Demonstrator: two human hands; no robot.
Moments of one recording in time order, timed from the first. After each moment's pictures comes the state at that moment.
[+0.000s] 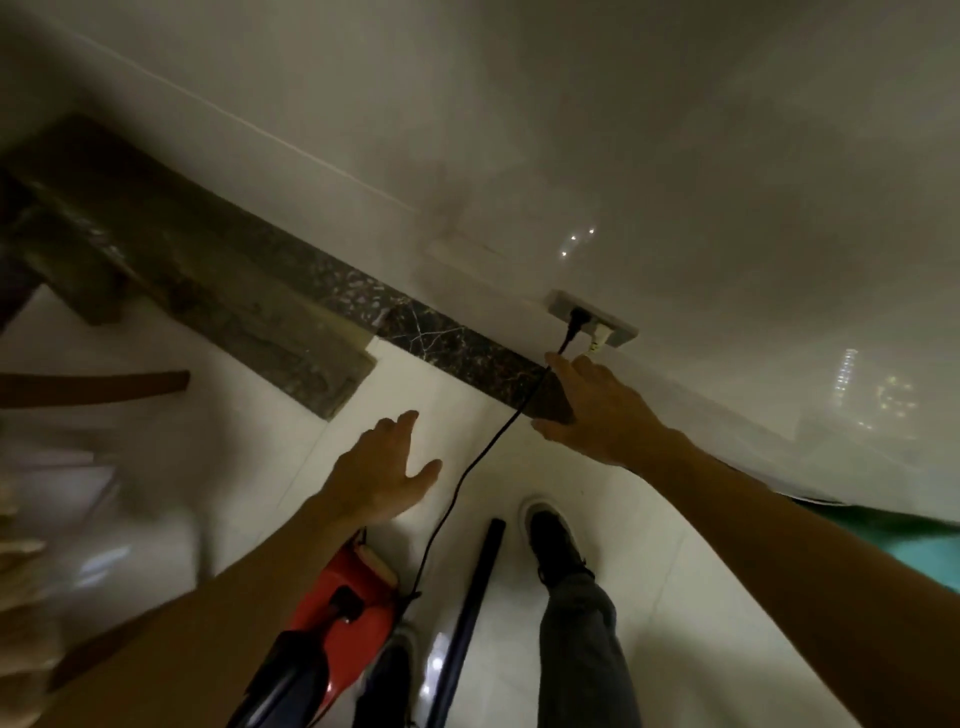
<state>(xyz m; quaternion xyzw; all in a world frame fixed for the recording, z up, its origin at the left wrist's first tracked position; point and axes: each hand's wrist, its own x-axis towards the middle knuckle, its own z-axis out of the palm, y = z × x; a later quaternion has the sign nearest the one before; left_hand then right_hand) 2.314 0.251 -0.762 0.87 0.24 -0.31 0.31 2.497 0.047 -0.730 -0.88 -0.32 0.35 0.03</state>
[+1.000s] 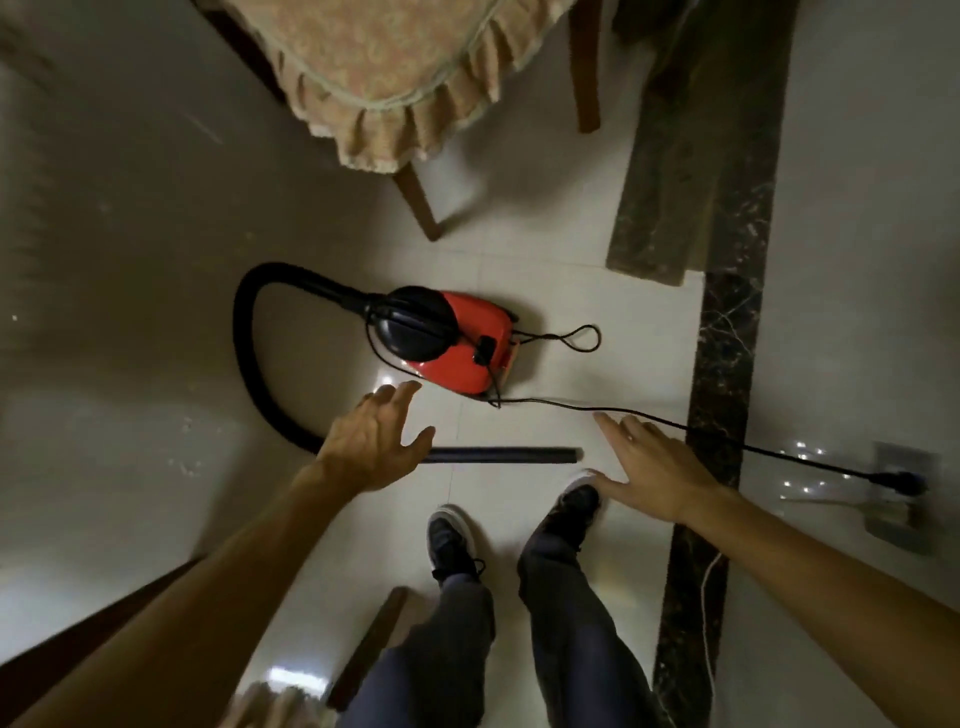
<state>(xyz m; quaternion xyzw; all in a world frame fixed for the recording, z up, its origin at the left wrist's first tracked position) 2.034 0.058 -0.713 0.60 0.71 -0.16 0.33 2.356 0.091 -0.756 -0.47 -0.76 0.35 -0.27</state>
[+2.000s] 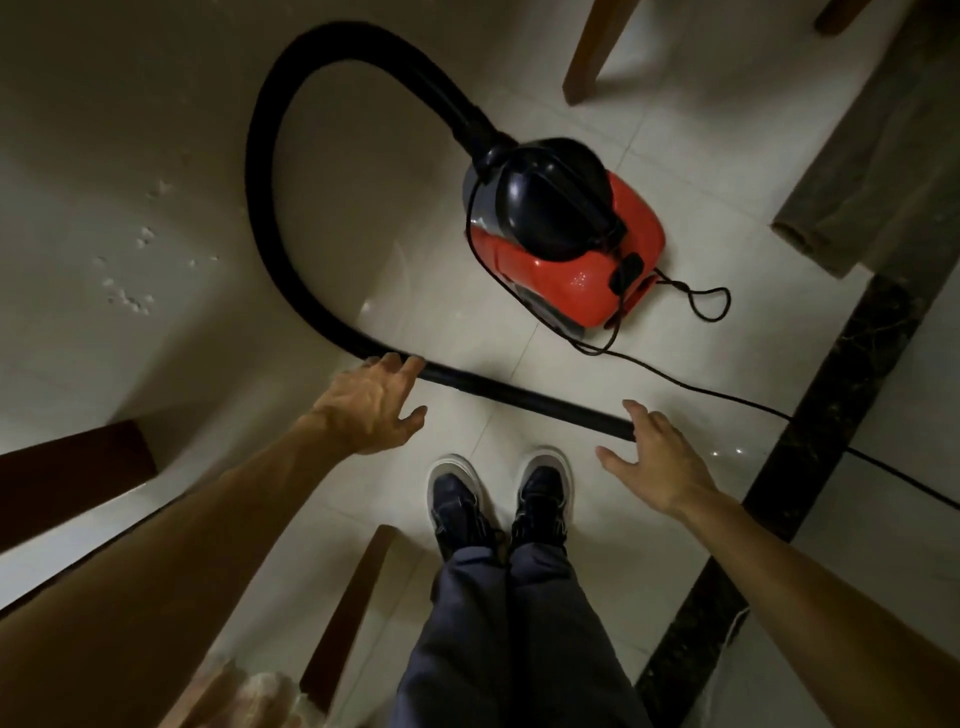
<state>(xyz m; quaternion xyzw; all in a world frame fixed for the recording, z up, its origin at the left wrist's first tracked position) 1.889 -0.085 -0.912 0.58 0.69 -0.17 0.38 2.213 0.010 -0.918 -0.55 -0.68 0.37 -0.31</state>
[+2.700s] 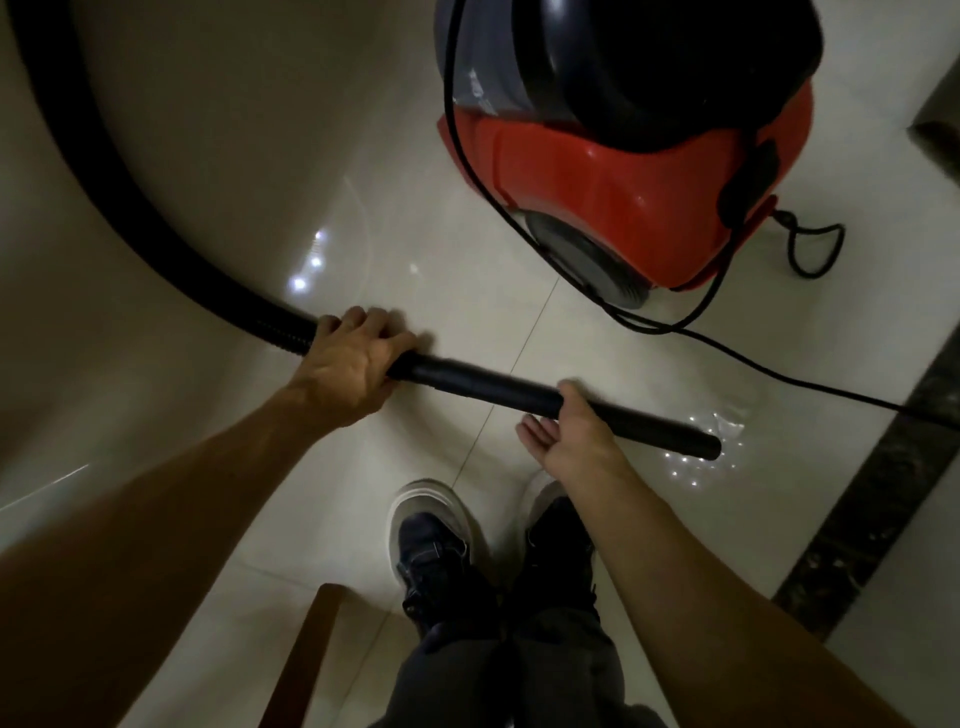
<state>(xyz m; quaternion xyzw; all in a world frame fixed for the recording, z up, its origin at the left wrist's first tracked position) 1.886 -0.090 -1.152 0.64 0.66 -0.17 0.36 2.121 -0.036 -1.154 -0.82 0.11 0.56 0.11</state>
